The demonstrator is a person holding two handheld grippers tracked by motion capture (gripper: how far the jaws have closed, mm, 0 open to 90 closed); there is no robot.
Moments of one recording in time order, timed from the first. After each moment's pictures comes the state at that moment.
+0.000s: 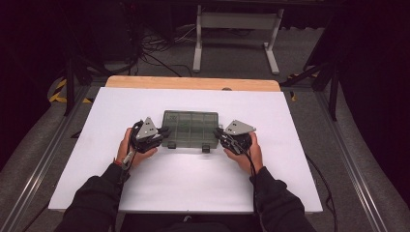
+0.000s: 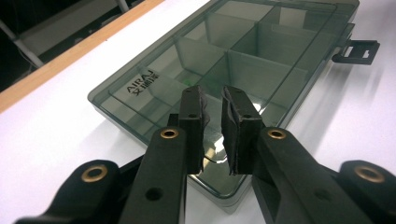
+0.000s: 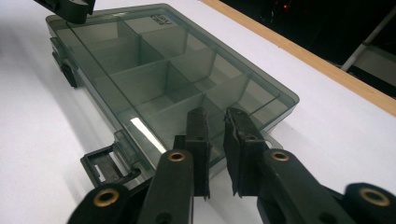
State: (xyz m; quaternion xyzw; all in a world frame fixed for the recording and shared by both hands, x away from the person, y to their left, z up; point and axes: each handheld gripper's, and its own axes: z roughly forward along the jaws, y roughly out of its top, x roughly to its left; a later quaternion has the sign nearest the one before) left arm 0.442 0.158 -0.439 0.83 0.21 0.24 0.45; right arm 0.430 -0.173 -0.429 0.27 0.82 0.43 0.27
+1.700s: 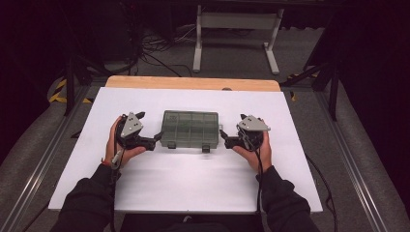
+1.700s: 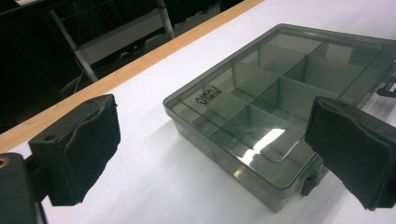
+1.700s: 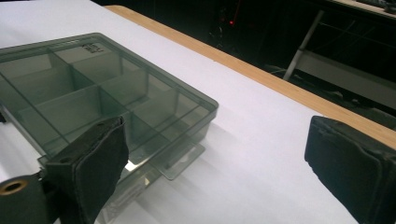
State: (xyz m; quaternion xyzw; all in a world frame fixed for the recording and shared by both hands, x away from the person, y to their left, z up) left arm 0.436 0.190 -0.424 0.78 0.27 0.29 0.48; right arm 0.432 -0.203 -0.417 0.34 0.75 0.45 0.34
